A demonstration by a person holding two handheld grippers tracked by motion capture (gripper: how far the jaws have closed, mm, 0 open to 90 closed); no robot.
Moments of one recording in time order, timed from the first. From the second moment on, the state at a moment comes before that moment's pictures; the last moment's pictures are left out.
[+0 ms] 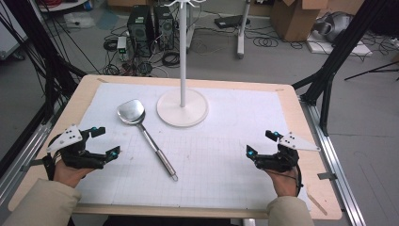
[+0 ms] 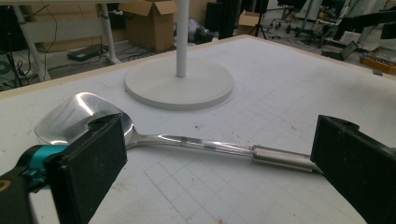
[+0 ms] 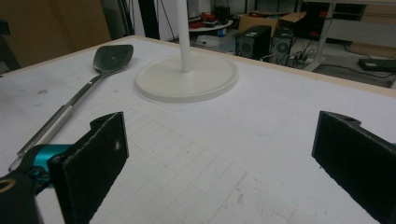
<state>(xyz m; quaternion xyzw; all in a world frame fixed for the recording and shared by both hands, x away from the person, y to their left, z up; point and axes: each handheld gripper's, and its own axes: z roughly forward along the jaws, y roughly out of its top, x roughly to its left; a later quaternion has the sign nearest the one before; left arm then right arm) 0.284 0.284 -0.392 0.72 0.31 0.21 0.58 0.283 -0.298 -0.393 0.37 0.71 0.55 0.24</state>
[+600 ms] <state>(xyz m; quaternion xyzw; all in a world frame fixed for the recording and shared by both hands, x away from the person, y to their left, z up) 0.283 0.286 -0.389 0.73 0.31 0.20 0.58 0.280 -0.298 -0.391 0.37 0.71 0.55 0.24</state>
